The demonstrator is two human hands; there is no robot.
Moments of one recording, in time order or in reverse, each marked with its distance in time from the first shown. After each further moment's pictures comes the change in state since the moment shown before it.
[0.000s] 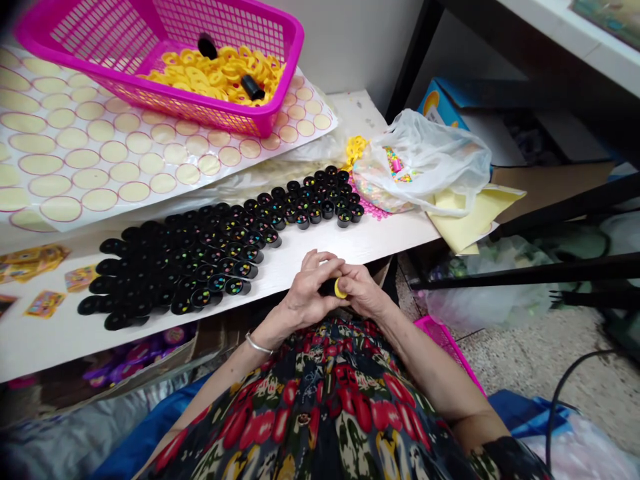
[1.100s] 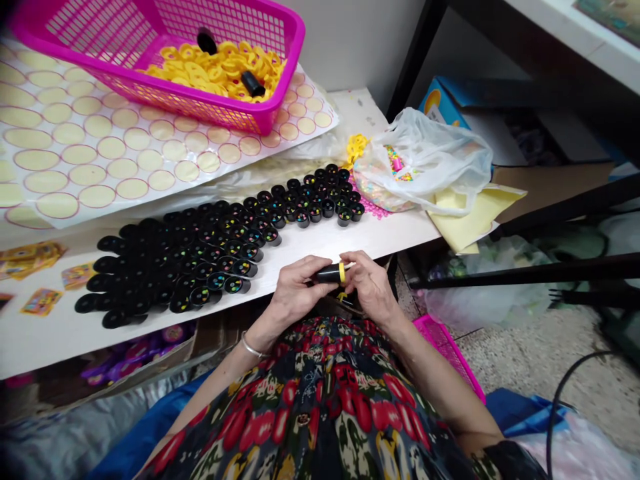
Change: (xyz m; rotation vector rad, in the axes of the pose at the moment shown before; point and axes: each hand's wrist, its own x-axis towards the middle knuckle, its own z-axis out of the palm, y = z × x) left_hand 0.000 0.006 -0.010 -0.325 0.154 -0.217; right_hand -0.019 -0.024 0.010 -0.459 0.318 -0.153
